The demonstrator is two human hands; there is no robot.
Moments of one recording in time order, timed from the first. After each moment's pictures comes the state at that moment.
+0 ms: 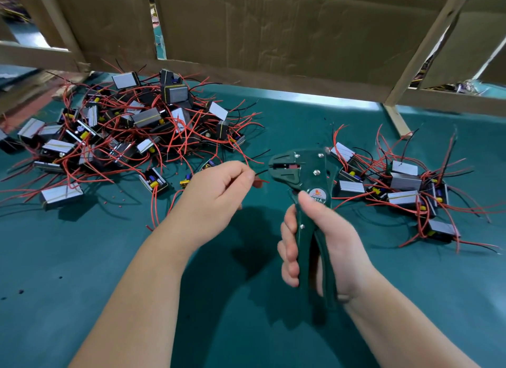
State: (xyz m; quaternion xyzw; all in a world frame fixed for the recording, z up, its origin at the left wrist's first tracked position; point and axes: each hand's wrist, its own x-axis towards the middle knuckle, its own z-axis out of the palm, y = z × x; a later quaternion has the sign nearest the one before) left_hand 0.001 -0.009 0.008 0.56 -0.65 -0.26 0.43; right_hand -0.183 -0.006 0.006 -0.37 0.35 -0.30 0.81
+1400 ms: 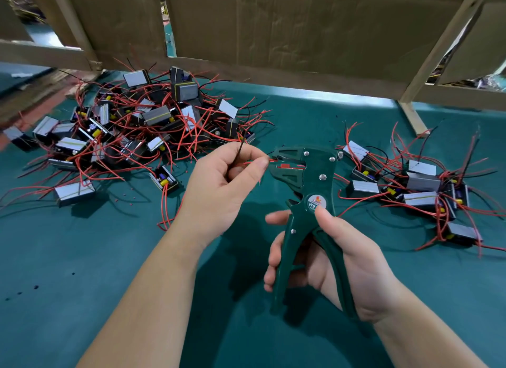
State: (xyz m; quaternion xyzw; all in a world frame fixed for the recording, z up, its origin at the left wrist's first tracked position) left_hand -0.007 -0.012 0.015 0.49 -0.53 -0.35 0.60; right_hand -0.186 0.004 0.002 -0.40 0.24 -0.28 0.84
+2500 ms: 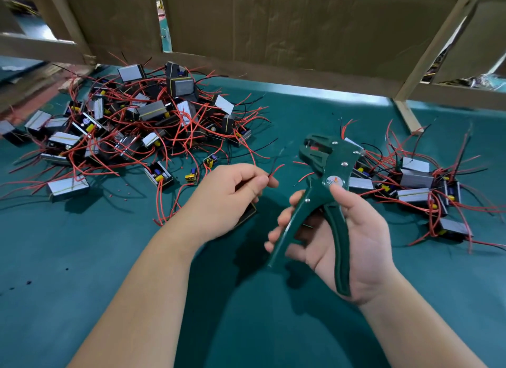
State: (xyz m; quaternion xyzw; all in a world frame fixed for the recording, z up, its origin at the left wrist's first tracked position) left_hand -0.004 -0.012 0.007 0.57 -0.63 -0.33 0.41; right_hand -0.184 -0.004 0.009 -0.30 0.28 -0.38 0.83
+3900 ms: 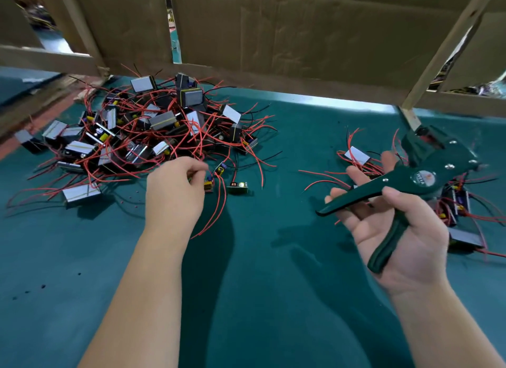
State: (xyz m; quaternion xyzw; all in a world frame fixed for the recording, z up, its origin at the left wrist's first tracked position) left_hand 0.040 -0.017 0.000 0.79 -0.45 -0.08 0.41; right_hand -0.216 -0.025 0.014 -0.33 0.27 -0.60 0.68
